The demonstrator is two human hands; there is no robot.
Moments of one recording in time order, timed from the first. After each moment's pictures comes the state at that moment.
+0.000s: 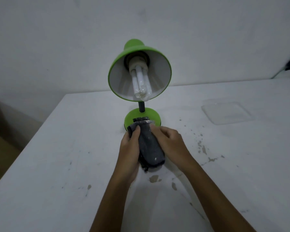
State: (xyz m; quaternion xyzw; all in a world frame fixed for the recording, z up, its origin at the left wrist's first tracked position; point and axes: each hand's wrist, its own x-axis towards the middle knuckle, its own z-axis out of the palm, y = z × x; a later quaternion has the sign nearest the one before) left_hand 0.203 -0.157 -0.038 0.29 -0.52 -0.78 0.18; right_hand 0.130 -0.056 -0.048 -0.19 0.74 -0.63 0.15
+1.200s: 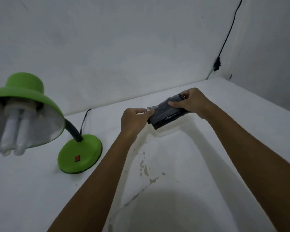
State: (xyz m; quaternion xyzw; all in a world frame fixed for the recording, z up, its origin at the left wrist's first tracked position) left_hand -0.015 -0.044 -0.003 0.18 -0.80 -0.56 0.11; right_hand -0.104 0.153 0.013 -0.06 0.85 -0.52 0.05
